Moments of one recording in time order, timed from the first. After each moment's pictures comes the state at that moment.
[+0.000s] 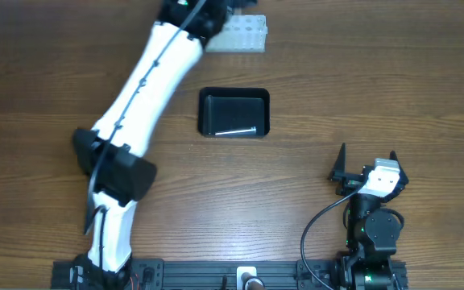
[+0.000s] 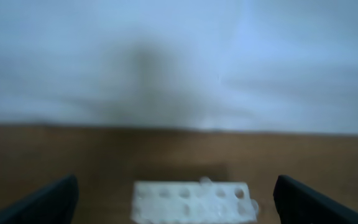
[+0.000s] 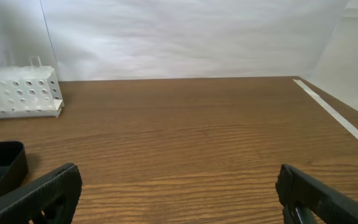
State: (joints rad) left arm -0.47 2.17 2.39 -0.76 -0.36 -0.30; right arm 0.00 0.02 0.01 -0.05 0.19 -0.04
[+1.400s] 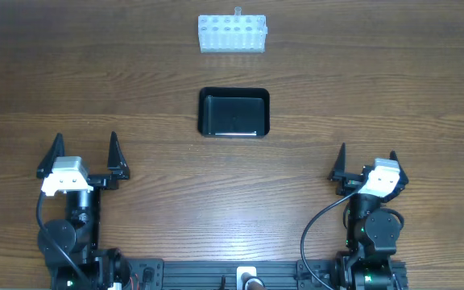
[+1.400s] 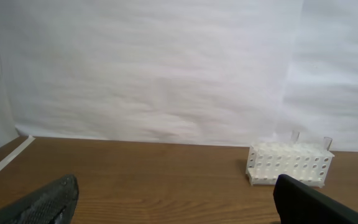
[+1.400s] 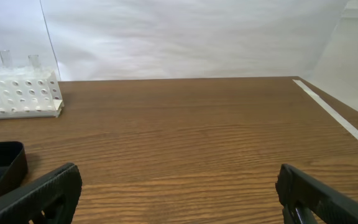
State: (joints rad) left arm 0.10 0.09 0.17 0.04 0.06 -0.04; right arm 0.00 0.02 0.01 -0.05 0.19 -0.04
